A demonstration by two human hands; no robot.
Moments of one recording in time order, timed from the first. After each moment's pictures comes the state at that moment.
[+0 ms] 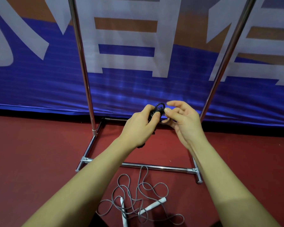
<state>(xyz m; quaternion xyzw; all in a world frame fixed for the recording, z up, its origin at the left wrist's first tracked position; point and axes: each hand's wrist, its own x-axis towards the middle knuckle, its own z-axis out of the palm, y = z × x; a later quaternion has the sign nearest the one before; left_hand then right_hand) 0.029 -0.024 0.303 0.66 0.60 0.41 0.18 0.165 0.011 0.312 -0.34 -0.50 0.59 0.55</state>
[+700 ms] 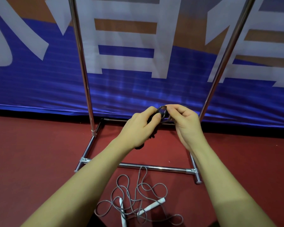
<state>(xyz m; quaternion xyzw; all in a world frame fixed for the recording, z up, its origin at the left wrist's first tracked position) 0.024 -0.029 0.303 0.69 0.54 0.43 0.22 0.167 0.013 0.304 -0.32 -0.56 0.53 0.55</state>
